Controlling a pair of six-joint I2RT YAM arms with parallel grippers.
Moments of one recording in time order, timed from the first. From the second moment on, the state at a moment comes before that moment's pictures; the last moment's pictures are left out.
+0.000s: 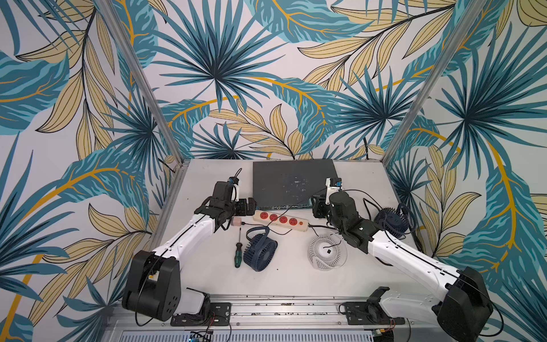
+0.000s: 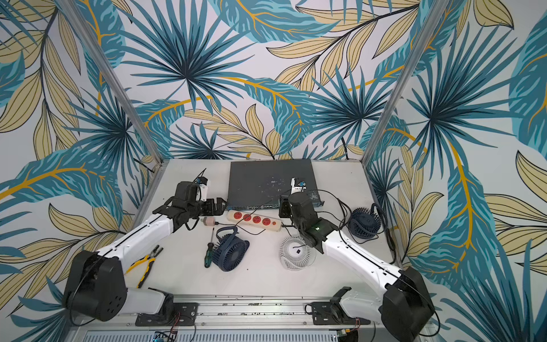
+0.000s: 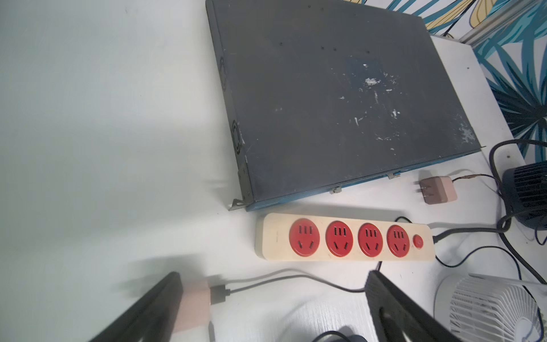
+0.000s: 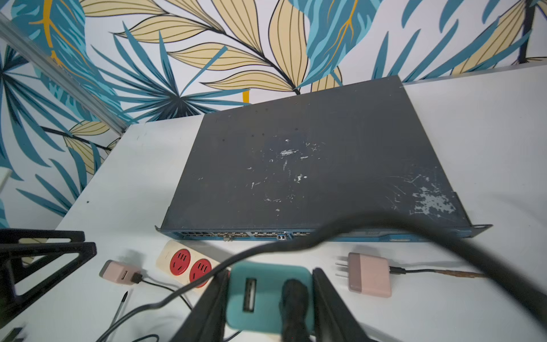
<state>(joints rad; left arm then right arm) -0.24 1.45 0.95 -0.28 0.22 -0.30 0.74 1.21 0.84 -0.07 0.33 0.49</state>
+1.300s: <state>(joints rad) -0.42 1.83 1.12 -0.41 0.41 -0.37 0.76 1.34 0.64 0.19 0.30 0.67</state>
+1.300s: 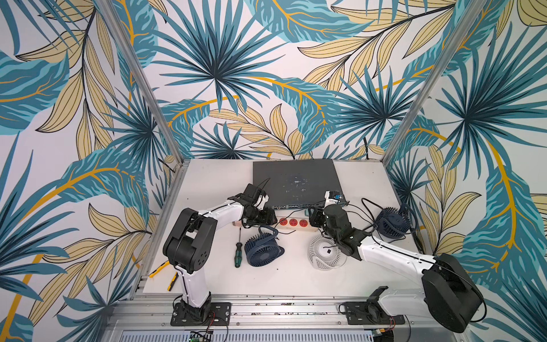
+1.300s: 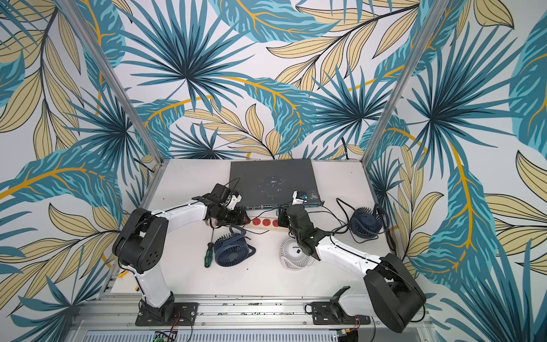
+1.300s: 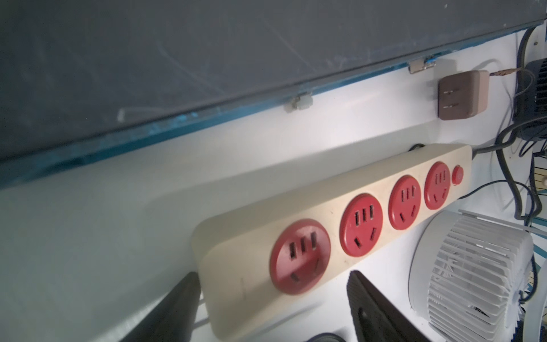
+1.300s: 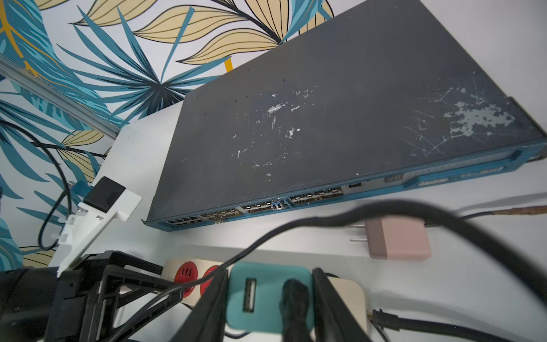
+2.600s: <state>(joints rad) -0.42 1.82 1.11 -0.40 0.40 -0.36 0.83 1.51 0.68 0.22 0.43 0.67</state>
